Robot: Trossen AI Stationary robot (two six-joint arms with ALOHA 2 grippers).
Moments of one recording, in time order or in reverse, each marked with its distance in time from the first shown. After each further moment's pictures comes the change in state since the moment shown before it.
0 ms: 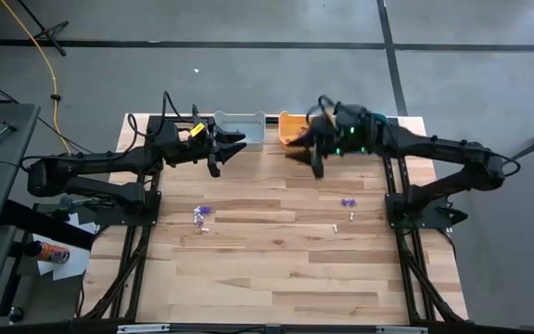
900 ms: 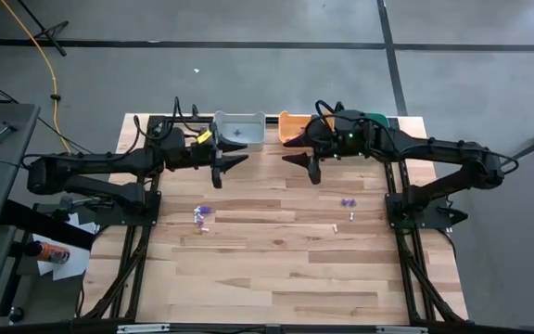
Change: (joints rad) left arm -0.055 0.000 0.006 -0.147 -0.011 0.254; right arm 0.020 0.013 0.001 0.037 0.067 -0.132
